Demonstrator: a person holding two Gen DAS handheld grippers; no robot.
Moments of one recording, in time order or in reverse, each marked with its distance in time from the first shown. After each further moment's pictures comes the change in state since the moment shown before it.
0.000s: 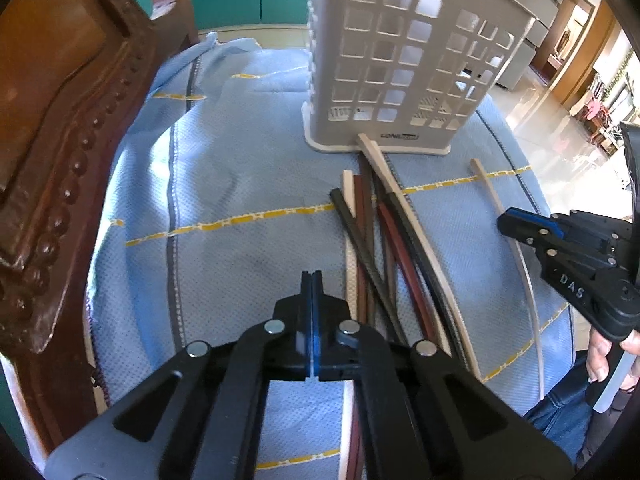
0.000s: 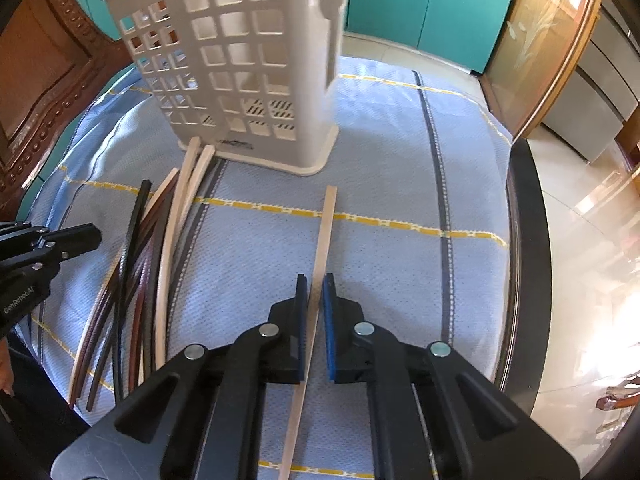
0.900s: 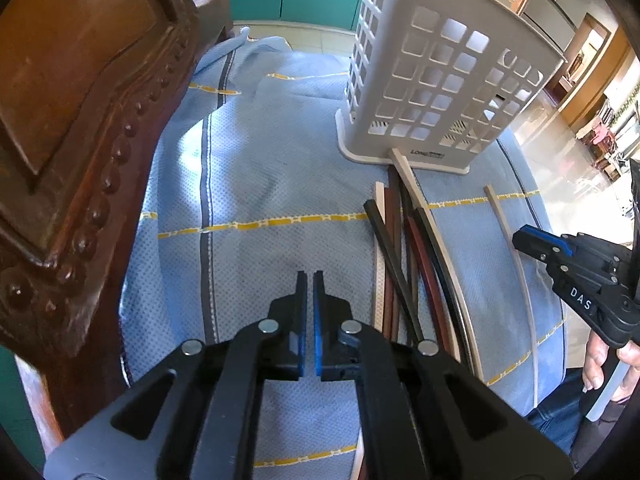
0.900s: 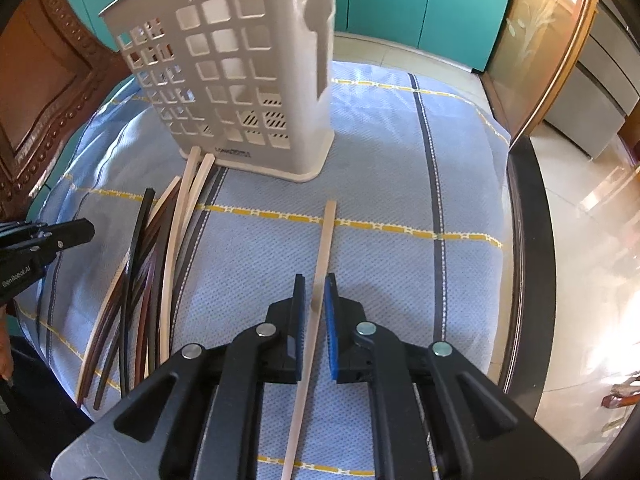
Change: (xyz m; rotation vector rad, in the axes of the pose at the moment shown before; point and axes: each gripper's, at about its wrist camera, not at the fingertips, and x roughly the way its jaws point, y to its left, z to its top) left arm -0.008 0.028 0.001 -0.080 0.001 -0.018; right arm -0.005 -0.007 0.005 0.020 -0.010 0.035
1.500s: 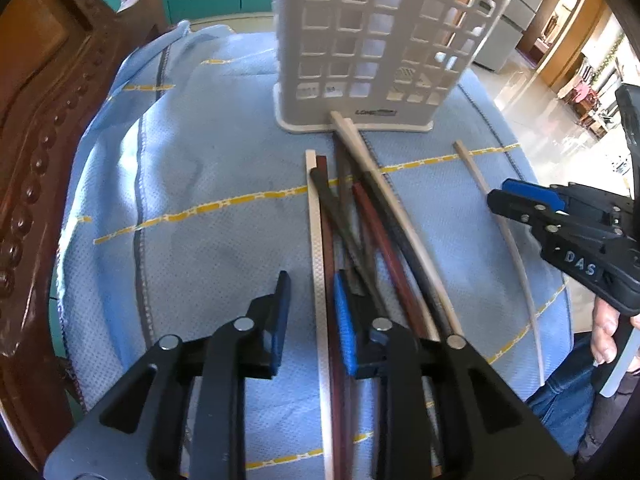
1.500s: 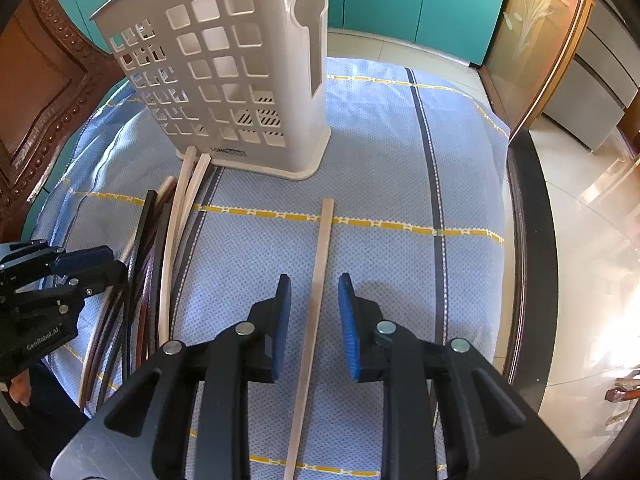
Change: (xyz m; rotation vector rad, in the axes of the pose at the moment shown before) left arm 0.015 -0.032 -0.010 0.126 0.046 -0.021; right arm 0.003 0.001 -0.002 0.007 0.011 -0.012
